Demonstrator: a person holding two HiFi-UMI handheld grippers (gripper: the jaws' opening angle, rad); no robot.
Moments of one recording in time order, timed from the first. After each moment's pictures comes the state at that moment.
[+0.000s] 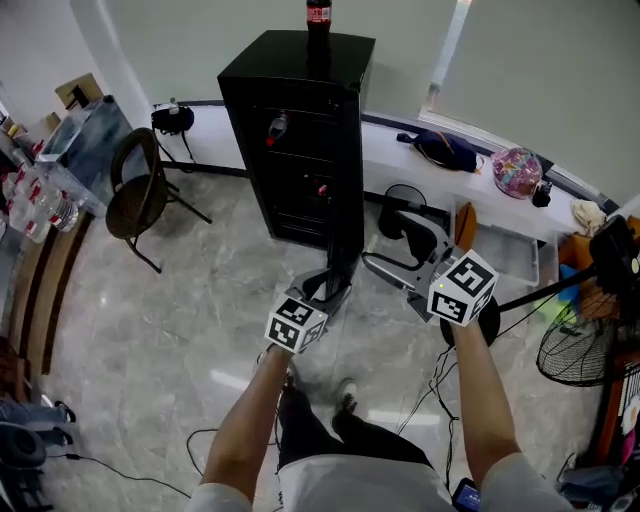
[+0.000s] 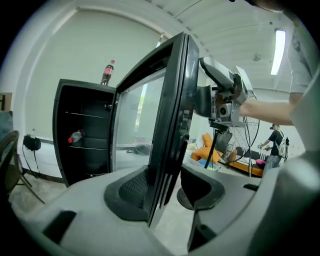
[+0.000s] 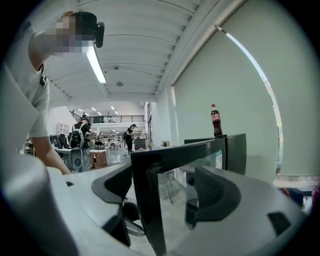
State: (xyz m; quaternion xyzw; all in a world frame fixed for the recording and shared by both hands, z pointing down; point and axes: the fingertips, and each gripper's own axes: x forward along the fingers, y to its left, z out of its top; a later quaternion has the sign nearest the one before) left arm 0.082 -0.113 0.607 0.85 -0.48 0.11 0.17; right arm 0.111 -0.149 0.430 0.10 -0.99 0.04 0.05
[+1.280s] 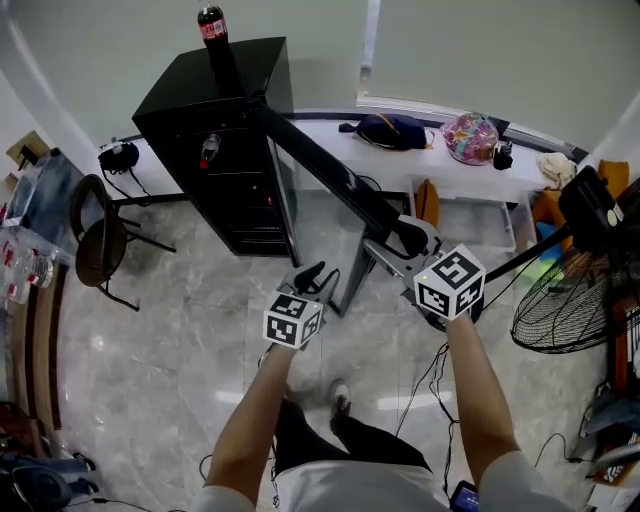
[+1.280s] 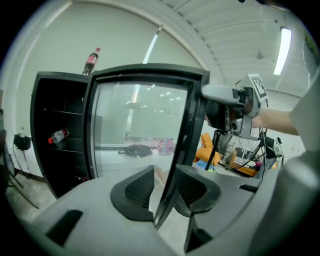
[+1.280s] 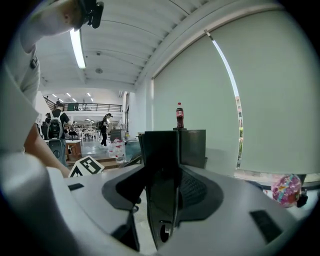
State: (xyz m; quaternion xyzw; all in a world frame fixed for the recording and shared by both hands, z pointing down) left arm 0.178 -0.189 0.607 0.86 -0.47 0.12 0.18; right arm 0.243 -0.225 0.467 0.25 -0.96 0.04 0.10
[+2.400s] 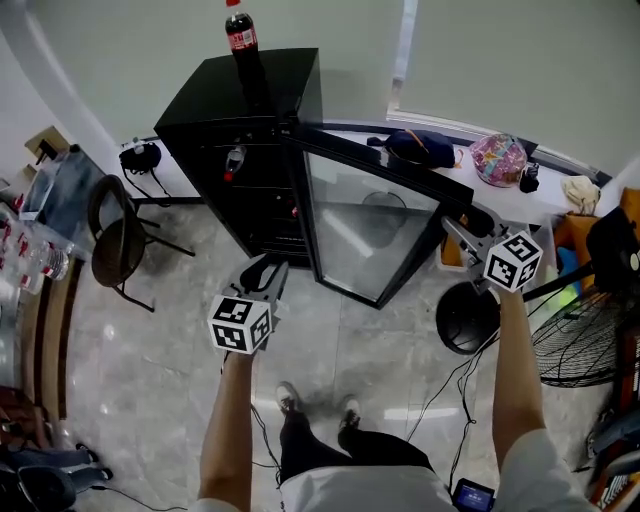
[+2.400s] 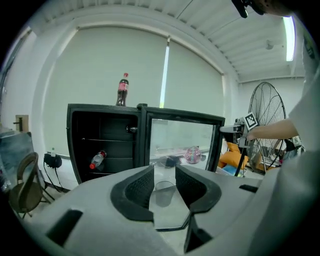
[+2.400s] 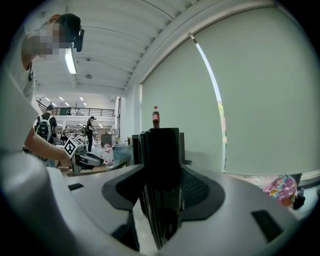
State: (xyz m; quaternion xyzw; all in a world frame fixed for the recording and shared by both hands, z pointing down) left arm 0.008 -0.226 0.535 0.79 -0.58 0.12 0.13; right arm 0.323 -0.371 0.472 0.29 -0.95 0.05 0.07
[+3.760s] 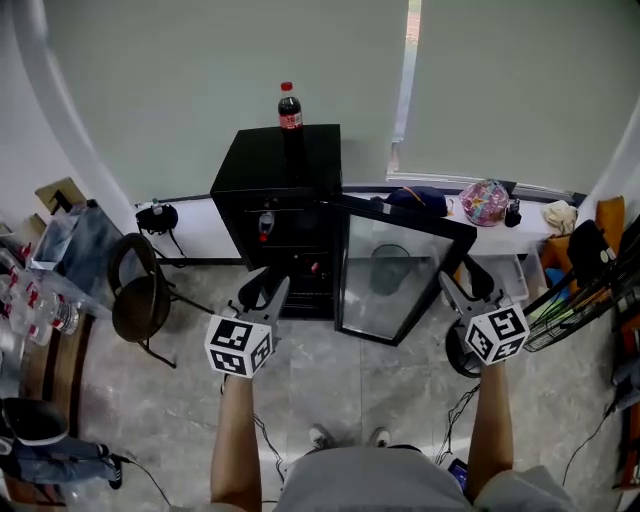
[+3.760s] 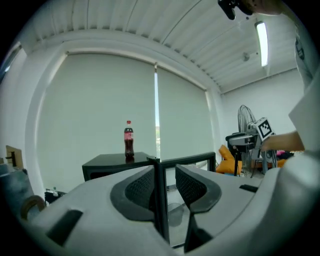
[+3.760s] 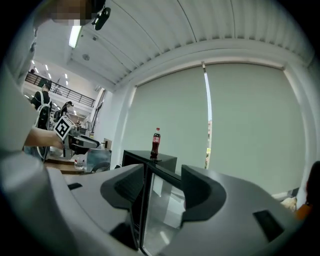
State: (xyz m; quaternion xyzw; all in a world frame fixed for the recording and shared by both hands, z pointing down) left arm -0.099 -0.191 0.342 0.83 -0.55 0.08 0.01; right arm 0.223 -0.233 0.326 0.45 -0.89 -0.05 0.06
